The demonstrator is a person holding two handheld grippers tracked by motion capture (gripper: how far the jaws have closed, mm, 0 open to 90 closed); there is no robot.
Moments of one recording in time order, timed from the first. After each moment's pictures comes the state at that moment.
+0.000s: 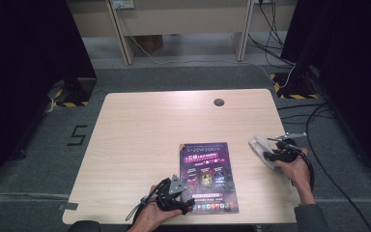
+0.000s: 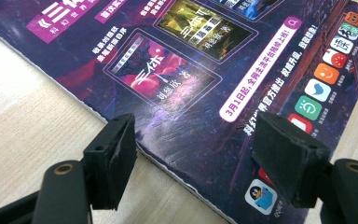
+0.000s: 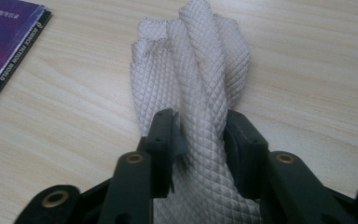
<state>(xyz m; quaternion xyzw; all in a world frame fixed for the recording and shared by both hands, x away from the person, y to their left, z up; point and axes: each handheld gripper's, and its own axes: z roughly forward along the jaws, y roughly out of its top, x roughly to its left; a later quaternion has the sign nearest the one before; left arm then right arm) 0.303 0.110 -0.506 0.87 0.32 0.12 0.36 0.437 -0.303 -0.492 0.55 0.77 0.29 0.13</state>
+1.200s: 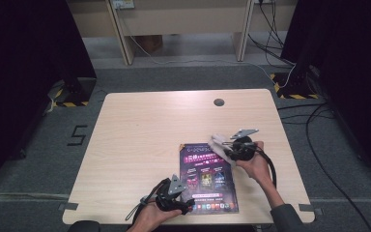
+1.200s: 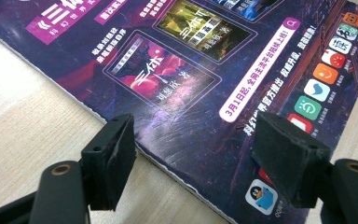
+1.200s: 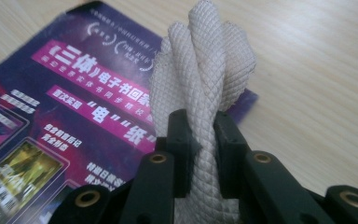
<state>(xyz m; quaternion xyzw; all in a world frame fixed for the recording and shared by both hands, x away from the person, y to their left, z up) 0.303 0.111 -0.506 0.87 0.31 0.12 0.36 0.439 -0.161 -0.473 0.40 0.85 0.32 0.13</state>
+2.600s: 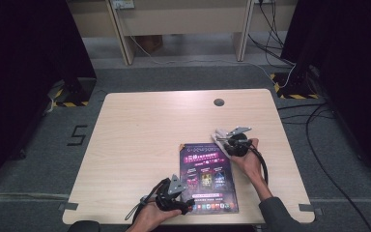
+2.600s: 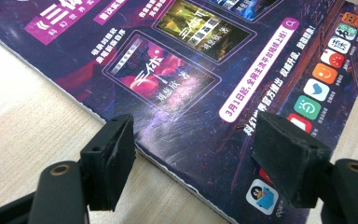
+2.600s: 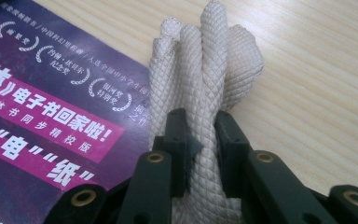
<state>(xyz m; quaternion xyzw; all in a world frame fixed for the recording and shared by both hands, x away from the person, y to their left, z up) 0.303 0.111 -0.507 0.87 0.31 0.12 0.36 0.462 -0.157 -0.490 0.43 0.84 0.29 0.19</state>
